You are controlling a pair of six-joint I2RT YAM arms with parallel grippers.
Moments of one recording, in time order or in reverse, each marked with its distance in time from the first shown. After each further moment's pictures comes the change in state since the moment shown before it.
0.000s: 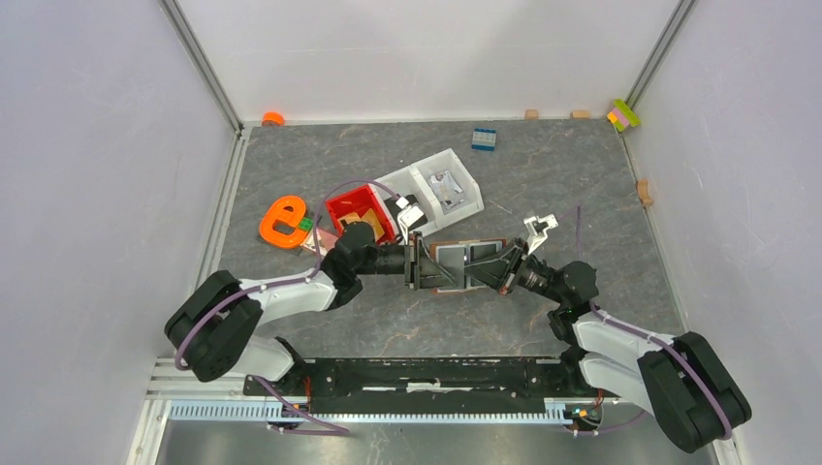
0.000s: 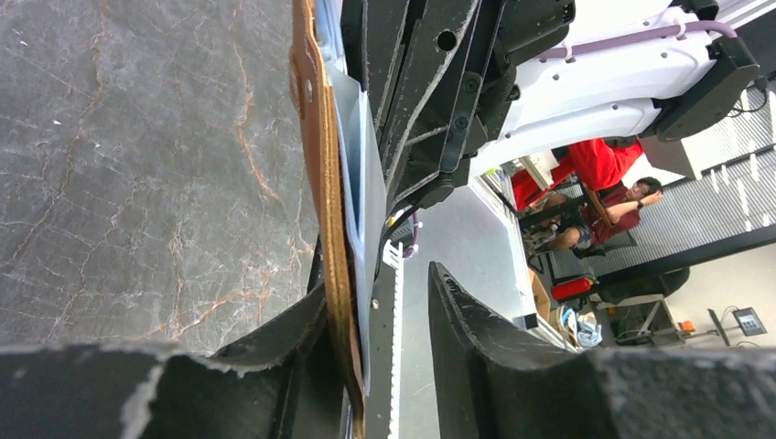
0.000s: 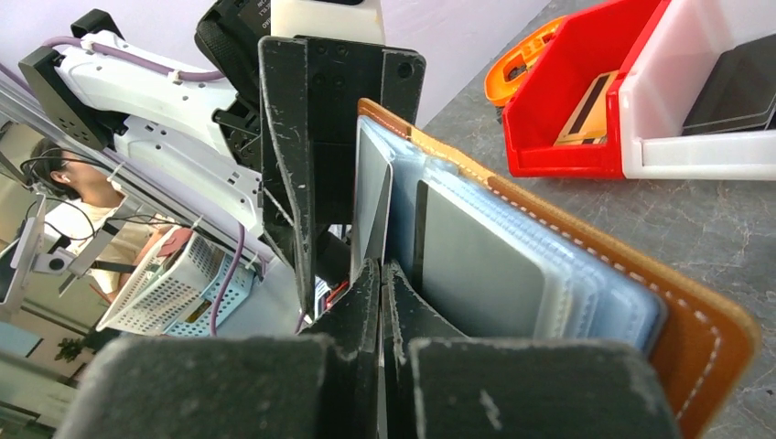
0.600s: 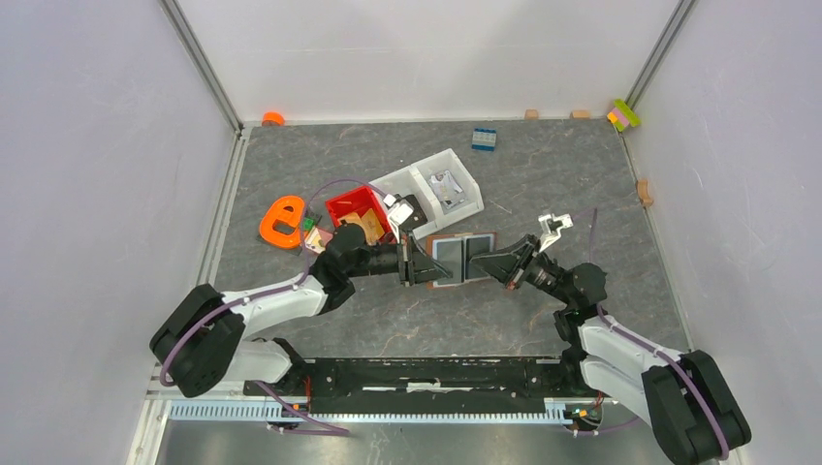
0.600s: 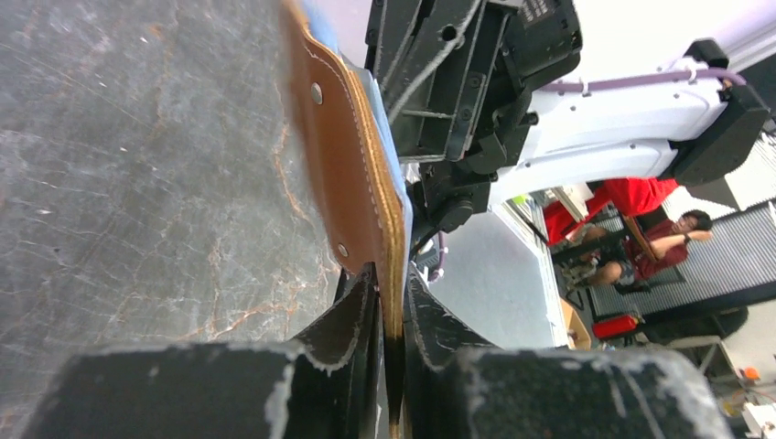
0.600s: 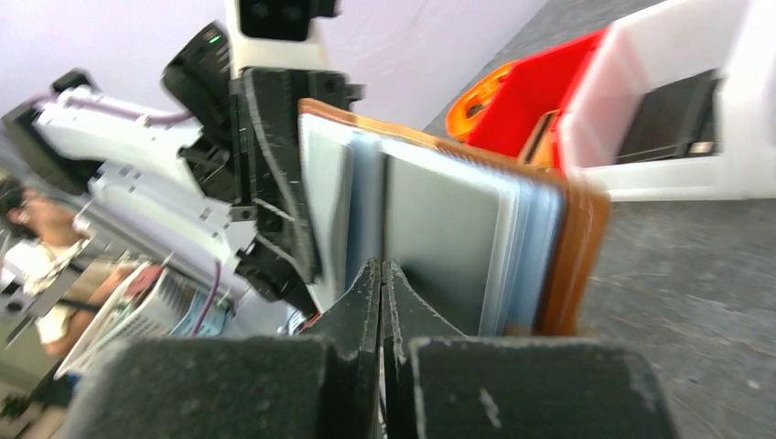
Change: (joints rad) left arm 0.002 -0.104 -0.017 -0.081 -0.103 0.064; right arm -0.061 -0.089 -0.006 -0.048 0.015 -0.010
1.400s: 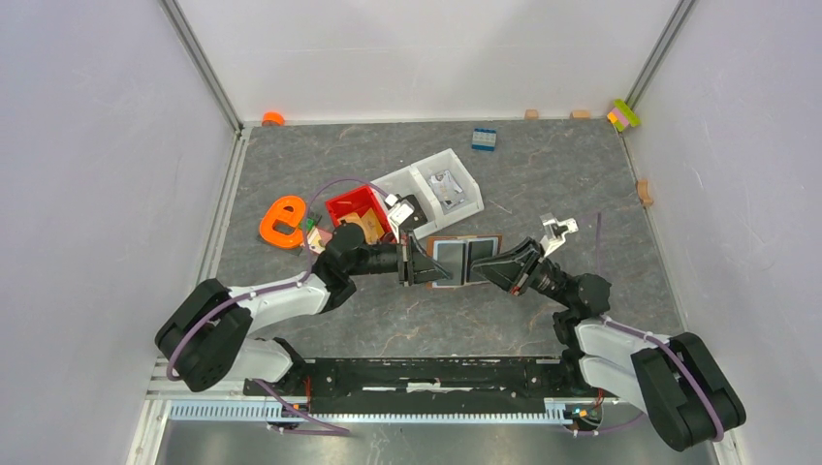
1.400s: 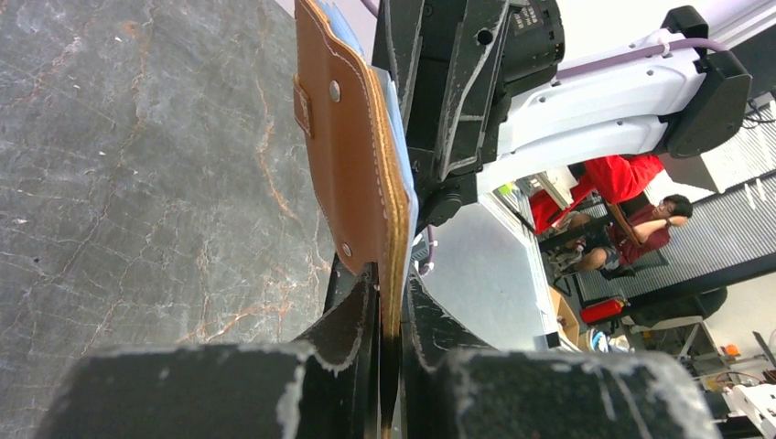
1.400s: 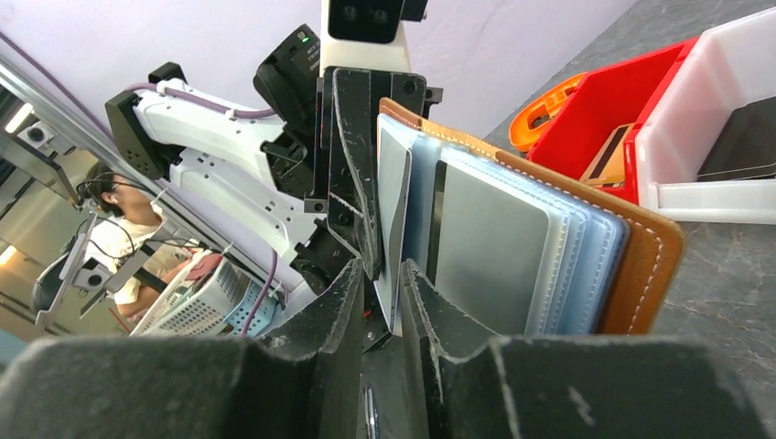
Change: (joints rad) left arm 0.022 0.023 -0.015 0.070 0.053 -0.020; right arm -0.032 0.089 -0.055 0.303 -0.041 0.159
